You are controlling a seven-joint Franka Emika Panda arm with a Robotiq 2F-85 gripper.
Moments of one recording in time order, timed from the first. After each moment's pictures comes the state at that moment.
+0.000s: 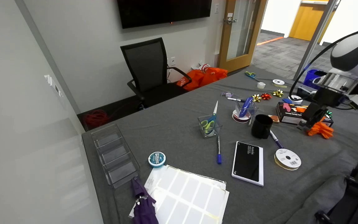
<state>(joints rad) -0.06 -0.06 -0.27 -2.58 0.59 2.28 -0.72</state>
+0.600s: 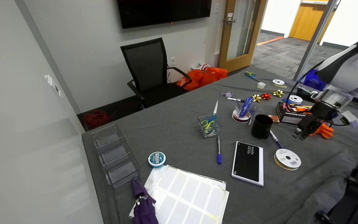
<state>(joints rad) -0.16 0.18 -0.25 -2.52 0.87 2.31 -1.01</state>
